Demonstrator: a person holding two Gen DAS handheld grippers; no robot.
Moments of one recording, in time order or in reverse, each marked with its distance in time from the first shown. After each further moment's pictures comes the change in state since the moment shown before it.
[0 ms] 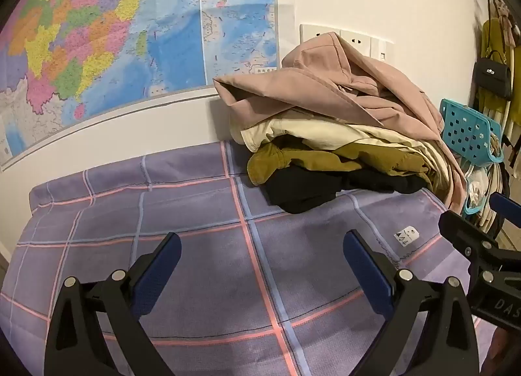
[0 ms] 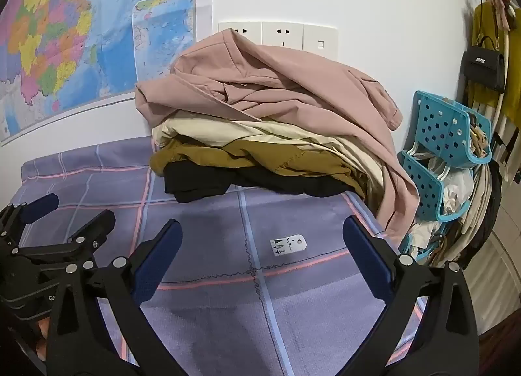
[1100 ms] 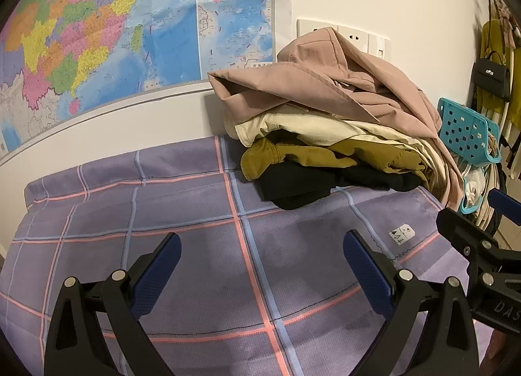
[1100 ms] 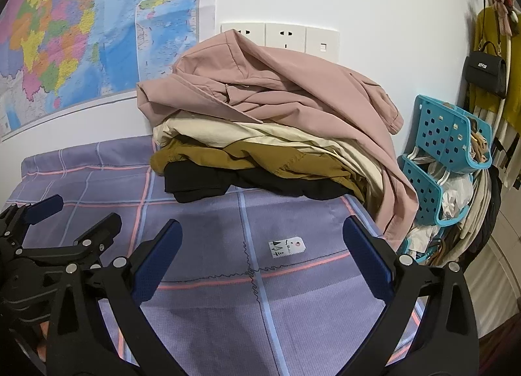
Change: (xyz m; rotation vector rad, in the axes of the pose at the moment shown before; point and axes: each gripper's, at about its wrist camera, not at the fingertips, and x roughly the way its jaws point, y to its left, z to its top) left arm 0.004 -0.004 0.000 -0.007 0.020 -0.025; right arm -0.001 0.000 0.004 -0.007 -0.018 0.002
